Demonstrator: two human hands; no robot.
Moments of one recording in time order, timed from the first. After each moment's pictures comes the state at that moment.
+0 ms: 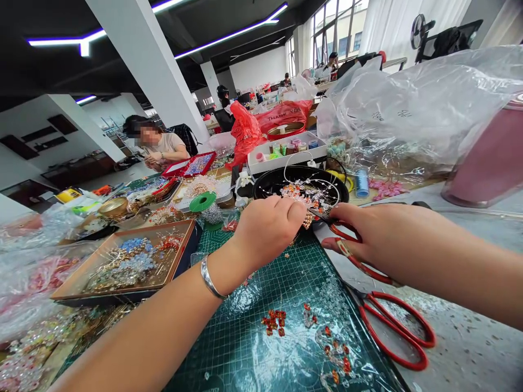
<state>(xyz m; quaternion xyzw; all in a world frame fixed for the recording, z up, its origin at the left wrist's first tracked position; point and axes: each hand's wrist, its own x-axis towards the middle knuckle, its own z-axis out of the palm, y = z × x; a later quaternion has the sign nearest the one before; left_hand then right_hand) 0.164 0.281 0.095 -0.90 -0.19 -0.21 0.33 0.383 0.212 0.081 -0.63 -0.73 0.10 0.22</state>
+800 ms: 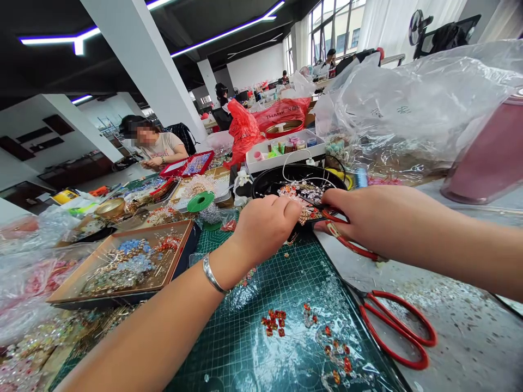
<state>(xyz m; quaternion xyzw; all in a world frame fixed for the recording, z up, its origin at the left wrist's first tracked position) 0.162 0.292 0.086 -0.90 -0.20 -0.19 0.35 0.373 0.228 0.106 -0.67 -0.74 -0.06 -0.02</state>
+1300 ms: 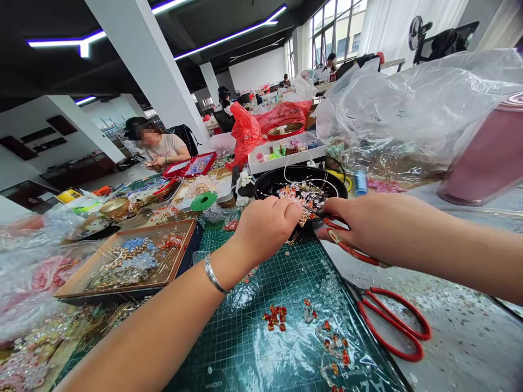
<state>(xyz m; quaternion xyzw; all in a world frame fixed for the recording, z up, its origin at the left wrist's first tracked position) 0.158 0.284 0.088 -0.90 -0.20 -0.19 0.35 0.366 0.221 0.109 -0.66 -0.75 -0.02 -0.03</state>
